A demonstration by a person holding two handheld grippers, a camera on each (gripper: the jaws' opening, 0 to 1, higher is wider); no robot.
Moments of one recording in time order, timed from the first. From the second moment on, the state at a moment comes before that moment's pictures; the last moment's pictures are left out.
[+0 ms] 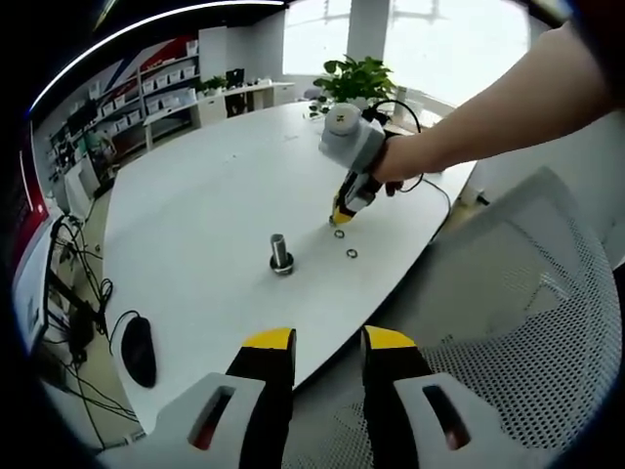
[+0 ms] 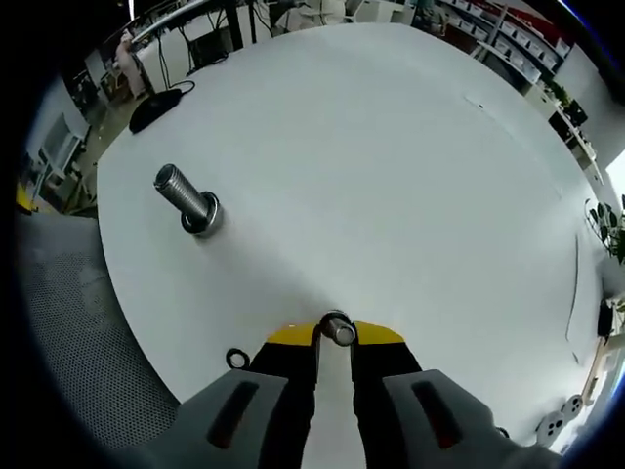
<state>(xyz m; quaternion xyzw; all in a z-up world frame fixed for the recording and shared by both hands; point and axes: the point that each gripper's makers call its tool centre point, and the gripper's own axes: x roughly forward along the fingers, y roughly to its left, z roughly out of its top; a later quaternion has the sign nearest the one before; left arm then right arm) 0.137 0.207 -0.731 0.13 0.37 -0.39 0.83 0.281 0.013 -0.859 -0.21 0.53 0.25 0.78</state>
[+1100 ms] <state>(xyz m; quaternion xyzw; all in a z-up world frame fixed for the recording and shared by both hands) 0.134 0.205 -0.730 0.14 0.37 -0.40 0.83 0.220 0.014 -0.862 -0.24 0.55 0.31 0.74</state>
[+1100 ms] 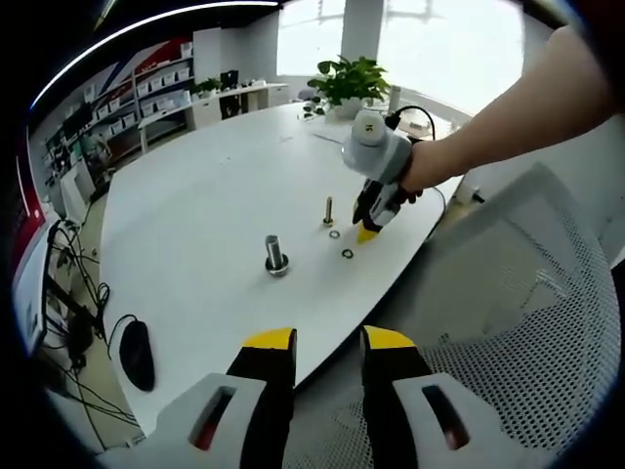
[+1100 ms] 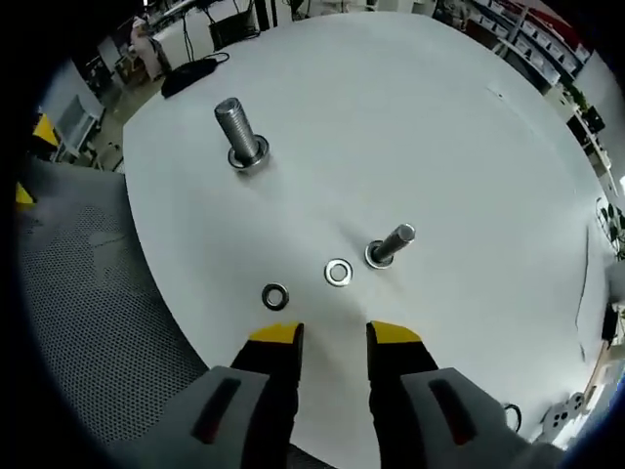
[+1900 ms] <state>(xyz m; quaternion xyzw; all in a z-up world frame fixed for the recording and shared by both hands) 0.134 0.206 -0.732 0.14 0.37 -0.39 0.83 0.212 0.048 -0.869 -0.27 0.54 0.36 0.71</state>
